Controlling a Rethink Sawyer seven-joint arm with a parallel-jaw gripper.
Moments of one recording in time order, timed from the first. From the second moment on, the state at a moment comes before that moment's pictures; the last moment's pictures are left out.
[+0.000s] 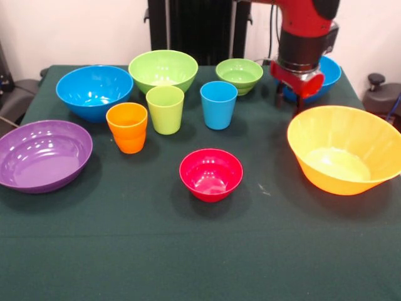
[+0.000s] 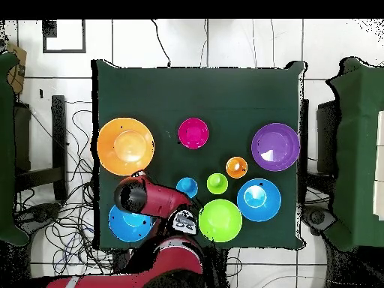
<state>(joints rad) 0.05 -0.49 -0.04 1.96 0.30 0.11 2.51</state>
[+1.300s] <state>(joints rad) 0.13 -0.67 -0.11 1.96 0.30 0.37 2.51</state>
